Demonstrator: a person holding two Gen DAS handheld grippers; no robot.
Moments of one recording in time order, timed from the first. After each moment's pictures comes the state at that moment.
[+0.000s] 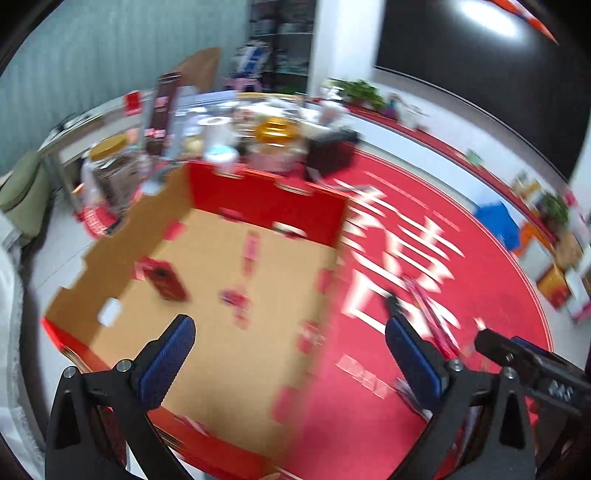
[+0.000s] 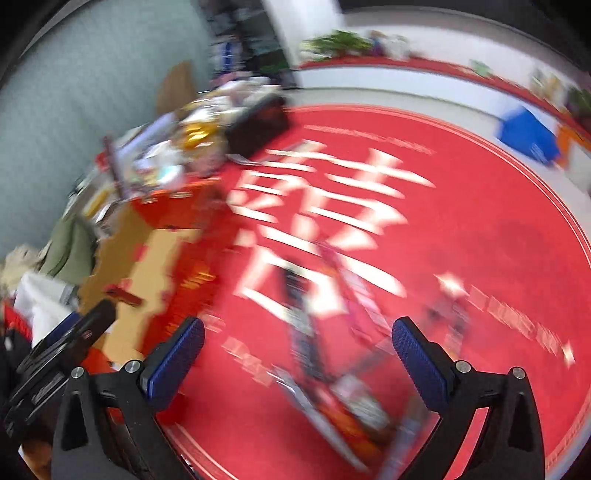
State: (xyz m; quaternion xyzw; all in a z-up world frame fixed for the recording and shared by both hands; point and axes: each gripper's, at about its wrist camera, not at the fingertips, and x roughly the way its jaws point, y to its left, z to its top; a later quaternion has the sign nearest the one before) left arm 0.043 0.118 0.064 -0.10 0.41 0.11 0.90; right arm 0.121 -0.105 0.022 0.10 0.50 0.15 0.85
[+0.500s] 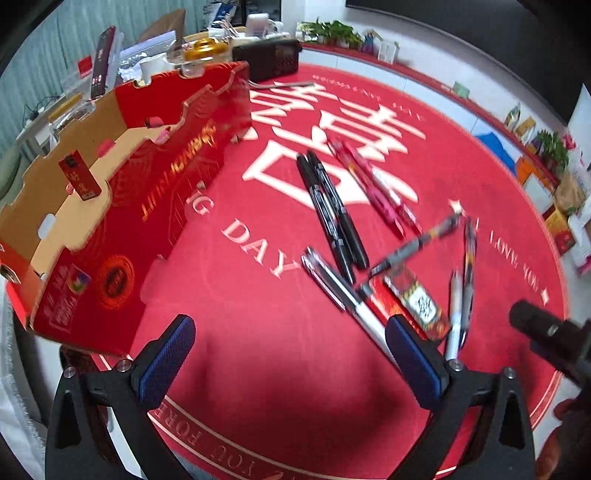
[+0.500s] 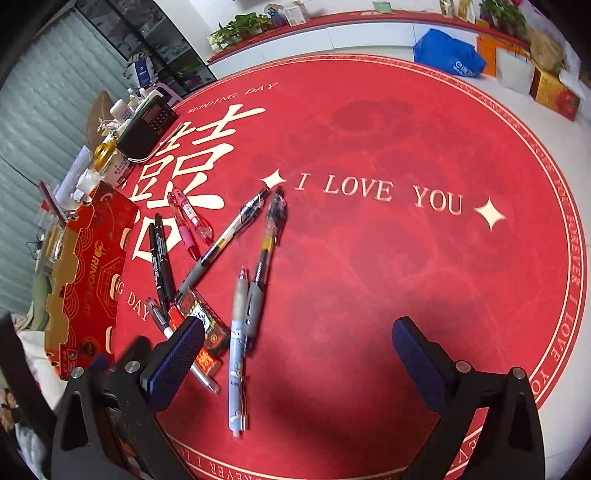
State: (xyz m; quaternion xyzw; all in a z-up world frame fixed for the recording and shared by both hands) left arm 0.027 0.001 -0.023 -0.07 0.50 0.10 0.86; right arm 0.074 -0.218 -0.028 0.18 0.55 0.08 0.81
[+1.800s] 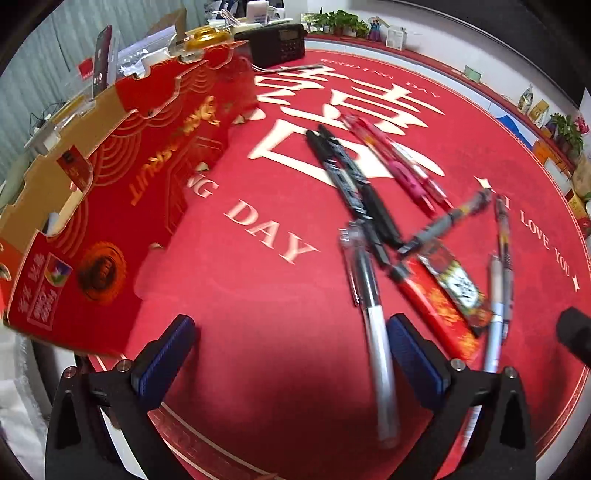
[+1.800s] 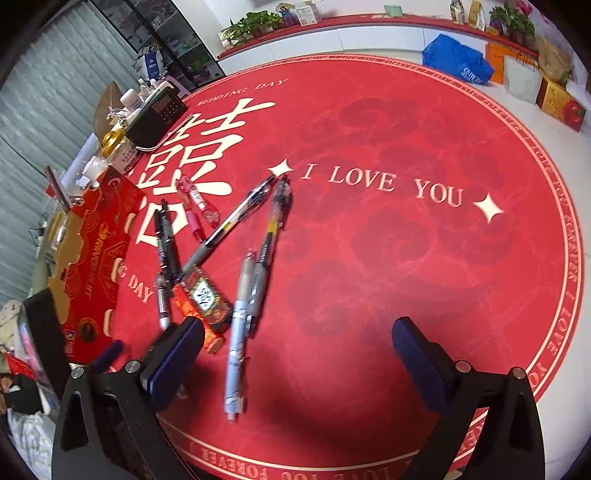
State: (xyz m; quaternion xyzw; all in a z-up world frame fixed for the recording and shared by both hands) left arm 0.031 0.005 -0.044 -0.04 0.52 0.12 0.85; right arm 0.065 -0.213 -0.026 0.14 0.54 0.08 0.82
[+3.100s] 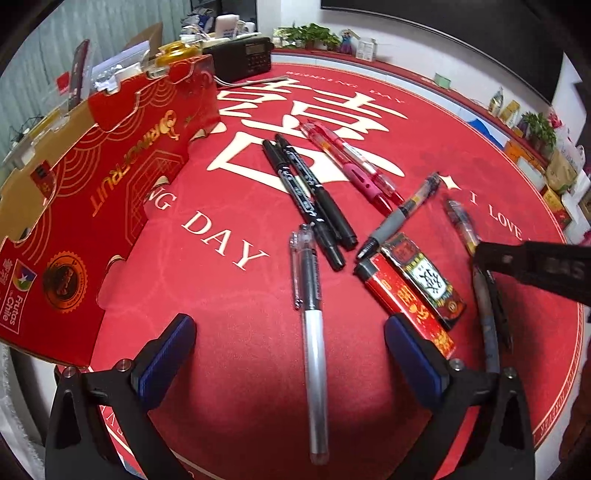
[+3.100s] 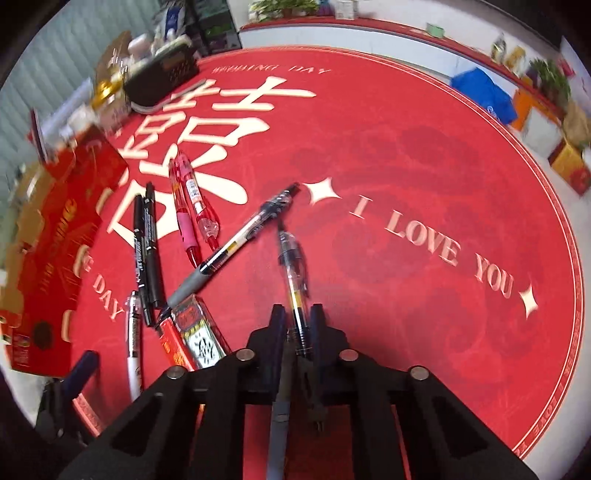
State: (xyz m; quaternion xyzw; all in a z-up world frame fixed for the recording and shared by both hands) left arm 0.028 -0.015 -0.047 -0.04 0.49 0.06 0.87; right arm 0.109 -0.168 -0.036 0.04 0.55 0.09 0.83
